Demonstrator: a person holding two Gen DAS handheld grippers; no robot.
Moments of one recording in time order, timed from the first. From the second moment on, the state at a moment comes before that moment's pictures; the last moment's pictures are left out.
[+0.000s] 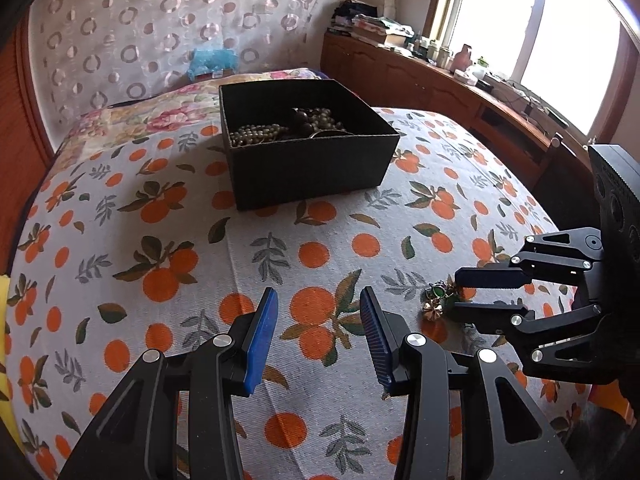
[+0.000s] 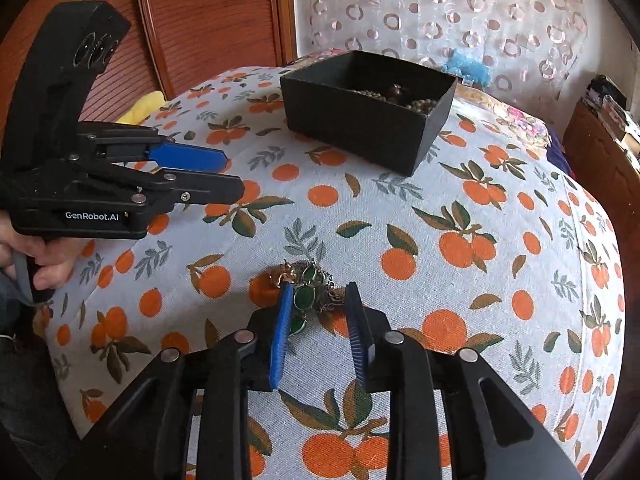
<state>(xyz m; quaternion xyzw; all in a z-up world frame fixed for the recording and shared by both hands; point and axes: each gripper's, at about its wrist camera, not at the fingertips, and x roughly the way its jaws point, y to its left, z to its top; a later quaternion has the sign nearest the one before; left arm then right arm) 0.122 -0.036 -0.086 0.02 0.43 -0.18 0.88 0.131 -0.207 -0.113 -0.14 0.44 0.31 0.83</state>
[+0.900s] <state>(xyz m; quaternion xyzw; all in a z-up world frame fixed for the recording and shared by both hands) 0.108 -0.098 -0.092 0.06 0.43 -0.25 0.87 0.151 -0.269 -0.089 -0.09 0.40 0.25 0.88</state>
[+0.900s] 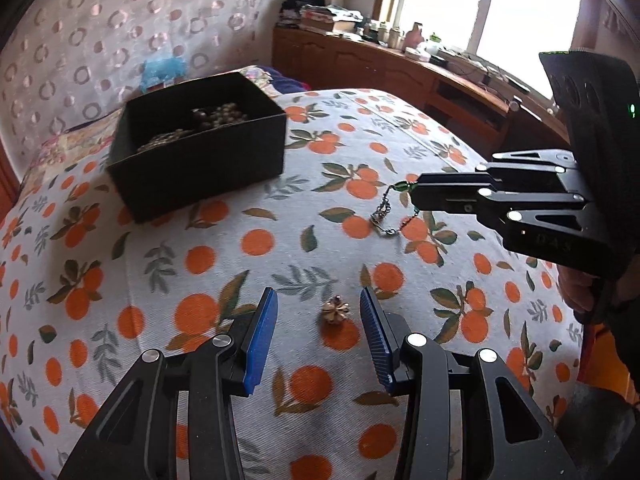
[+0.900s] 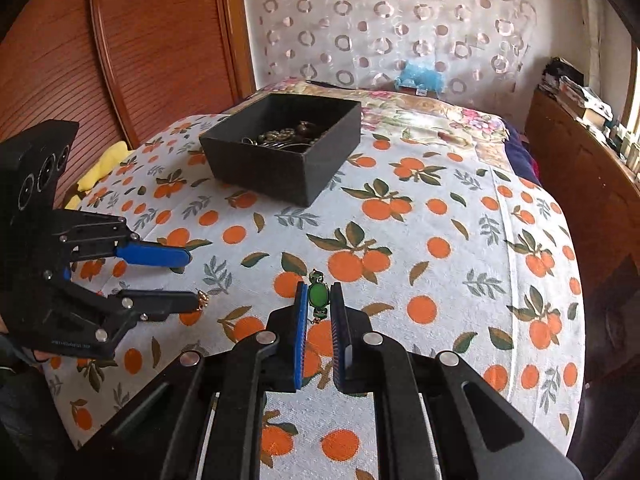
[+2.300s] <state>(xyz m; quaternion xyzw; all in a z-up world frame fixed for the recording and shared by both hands) 0.193 -0.036 -0.029 0.02 0.36 -0.18 0.92 0.240 -0.210 -0.017 -0.08 0.32 0.32 0.89</state>
